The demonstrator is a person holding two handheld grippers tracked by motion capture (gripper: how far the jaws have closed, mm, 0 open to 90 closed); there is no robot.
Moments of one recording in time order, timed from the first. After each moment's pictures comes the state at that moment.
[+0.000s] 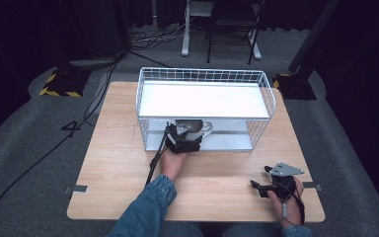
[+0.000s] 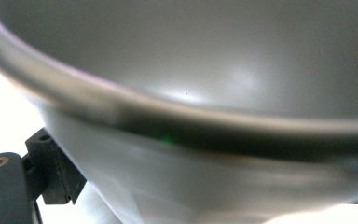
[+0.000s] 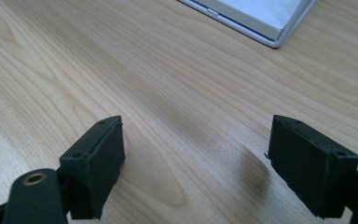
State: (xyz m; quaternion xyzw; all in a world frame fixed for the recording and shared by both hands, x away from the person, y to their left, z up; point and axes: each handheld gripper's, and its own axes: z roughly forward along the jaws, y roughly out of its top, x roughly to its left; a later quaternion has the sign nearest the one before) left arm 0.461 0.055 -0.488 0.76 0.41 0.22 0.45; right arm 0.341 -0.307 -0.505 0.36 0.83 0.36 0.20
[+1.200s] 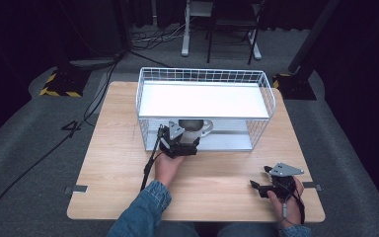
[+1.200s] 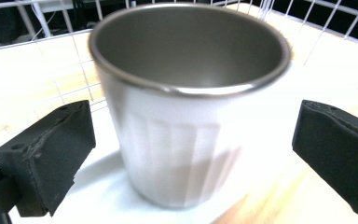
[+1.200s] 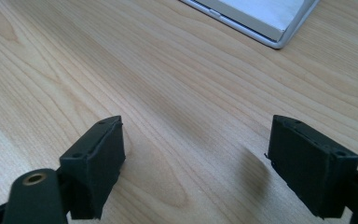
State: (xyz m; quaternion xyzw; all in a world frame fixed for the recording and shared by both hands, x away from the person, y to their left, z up) left arm 0.426 0.074 -0.465 0.73 0.41 0.23 0.49; right arm 0.342 -0.306 -0.505 0.36 0.83 0.36 0.20
